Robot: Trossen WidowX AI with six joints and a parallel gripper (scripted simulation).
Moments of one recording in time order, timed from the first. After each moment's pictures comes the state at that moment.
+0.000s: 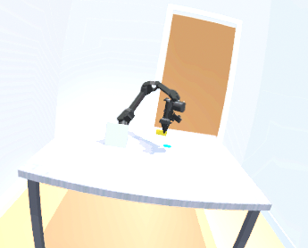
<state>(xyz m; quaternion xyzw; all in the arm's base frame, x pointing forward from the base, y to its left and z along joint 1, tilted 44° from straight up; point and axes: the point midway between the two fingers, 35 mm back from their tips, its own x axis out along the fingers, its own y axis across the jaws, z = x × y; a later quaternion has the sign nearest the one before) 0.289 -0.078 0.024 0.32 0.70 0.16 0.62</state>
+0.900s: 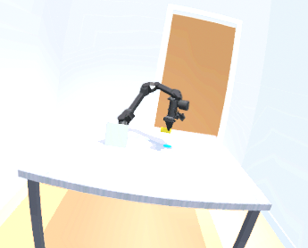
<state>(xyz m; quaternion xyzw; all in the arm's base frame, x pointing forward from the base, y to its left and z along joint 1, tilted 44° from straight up) 0.319 -0.033 0.072 0.34 0.69 0.15 0.62</state>
